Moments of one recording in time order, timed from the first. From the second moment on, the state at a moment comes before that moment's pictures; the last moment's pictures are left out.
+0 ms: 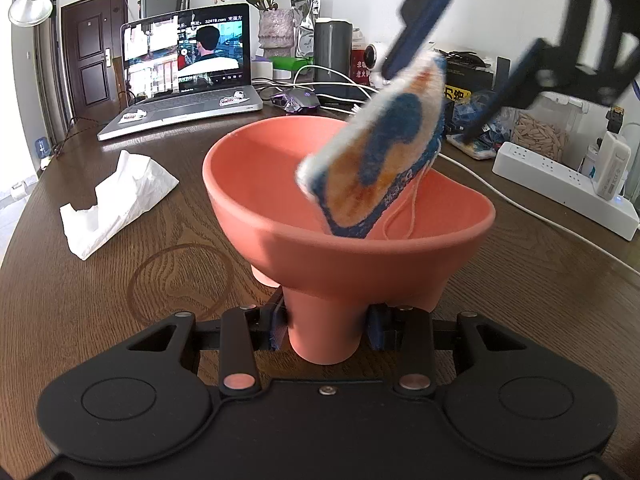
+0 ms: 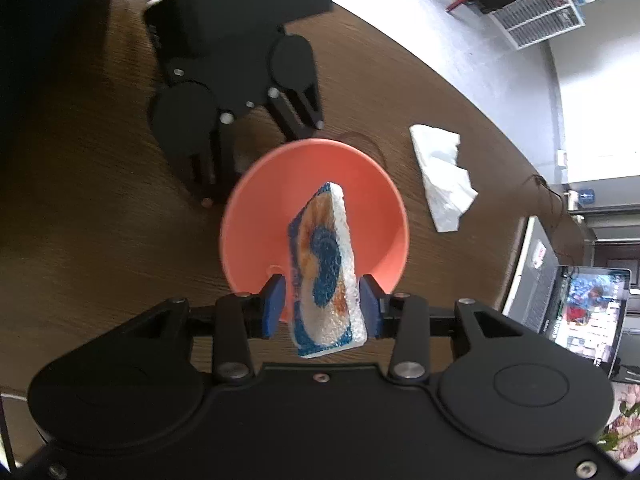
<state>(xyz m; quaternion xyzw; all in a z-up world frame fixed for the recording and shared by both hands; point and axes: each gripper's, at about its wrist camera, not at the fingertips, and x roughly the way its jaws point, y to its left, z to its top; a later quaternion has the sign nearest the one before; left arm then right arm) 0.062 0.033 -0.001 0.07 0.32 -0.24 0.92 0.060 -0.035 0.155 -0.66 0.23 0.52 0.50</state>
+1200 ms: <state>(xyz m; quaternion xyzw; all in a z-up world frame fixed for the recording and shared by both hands) 0.063 0.036 -0.001 0.07 0.32 -0.24 0.92 0.095 0.000 0.133 -0.69 0.21 0.53 0.45</state>
